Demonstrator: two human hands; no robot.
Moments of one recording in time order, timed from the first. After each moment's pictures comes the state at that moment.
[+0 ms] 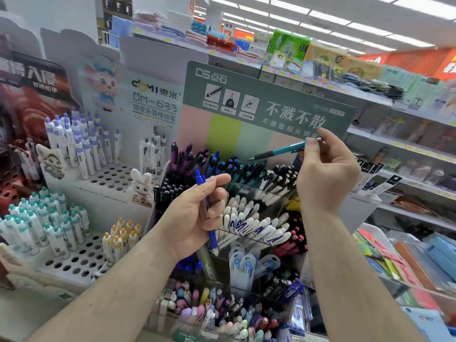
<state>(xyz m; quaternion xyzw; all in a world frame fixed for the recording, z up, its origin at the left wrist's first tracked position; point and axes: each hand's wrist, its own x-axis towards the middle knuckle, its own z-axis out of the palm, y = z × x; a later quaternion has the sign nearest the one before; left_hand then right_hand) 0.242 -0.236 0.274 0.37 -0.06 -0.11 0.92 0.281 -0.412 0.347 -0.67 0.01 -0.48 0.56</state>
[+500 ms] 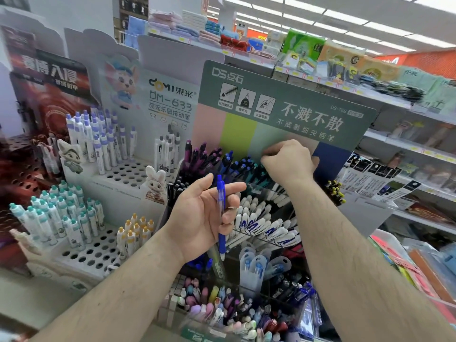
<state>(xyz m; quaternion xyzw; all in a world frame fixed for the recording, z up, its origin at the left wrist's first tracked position) 0.238 -0.226 0.271 0.36 -0.07 -0.16 0.92 0.331 -0.380 0.351 -0.96 0.02 -0.20 0.21</state>
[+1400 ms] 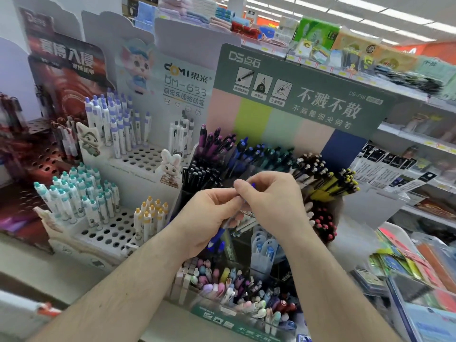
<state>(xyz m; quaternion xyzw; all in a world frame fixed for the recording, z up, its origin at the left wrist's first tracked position) 0.211 -0.217 0.254 0.58 -0.10 -0.06 0.80 0.223 -0.347 0.308 -0.91 -0.09 -0.11 0.40</state>
